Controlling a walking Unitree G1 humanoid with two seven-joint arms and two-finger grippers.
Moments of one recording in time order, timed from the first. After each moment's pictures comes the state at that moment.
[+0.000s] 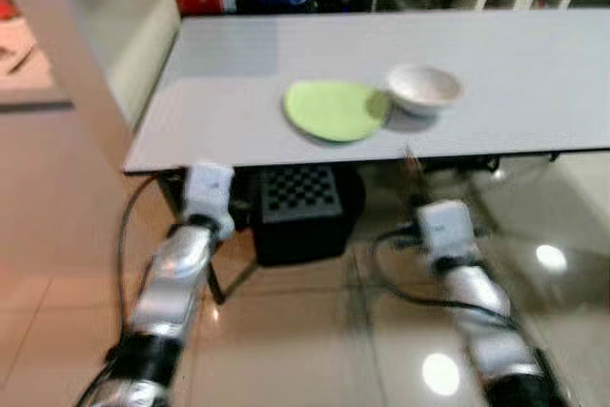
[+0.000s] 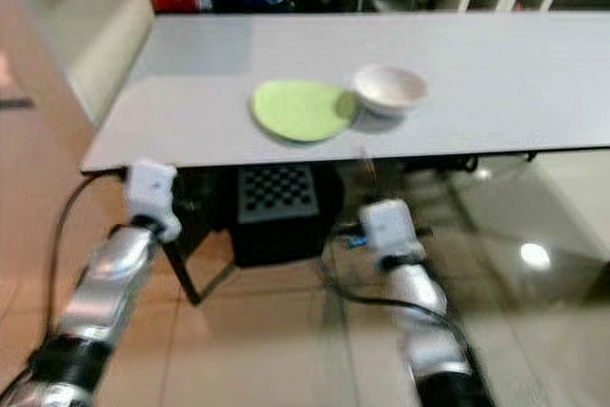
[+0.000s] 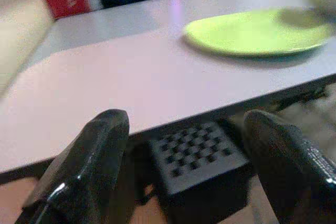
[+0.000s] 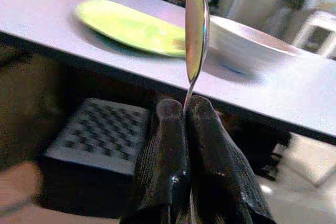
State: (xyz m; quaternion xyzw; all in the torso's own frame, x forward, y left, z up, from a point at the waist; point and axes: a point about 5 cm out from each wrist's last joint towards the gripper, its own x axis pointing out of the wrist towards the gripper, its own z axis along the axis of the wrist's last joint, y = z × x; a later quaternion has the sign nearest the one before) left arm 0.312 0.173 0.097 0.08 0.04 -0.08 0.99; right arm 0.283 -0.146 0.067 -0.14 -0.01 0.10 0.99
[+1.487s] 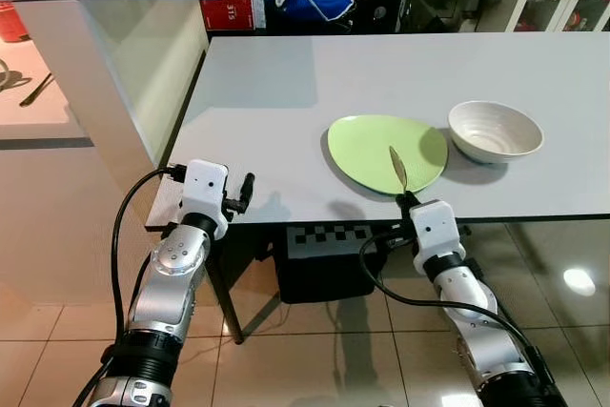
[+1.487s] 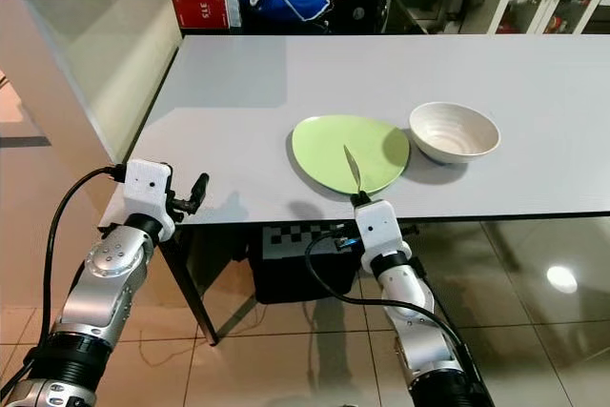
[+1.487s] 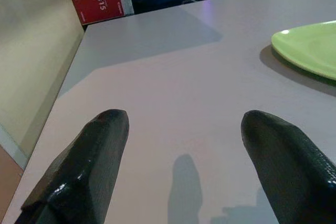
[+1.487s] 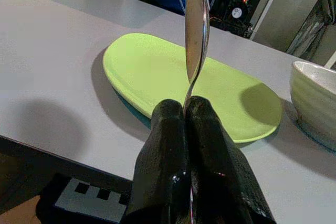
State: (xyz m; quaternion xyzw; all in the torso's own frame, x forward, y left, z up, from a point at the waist) left arm 0.316 0.167 0.100 0.09 0.03 -0.08 0.99; right arm 0.283 -0.154 0.066 -0.15 -0.01 0.10 0.98
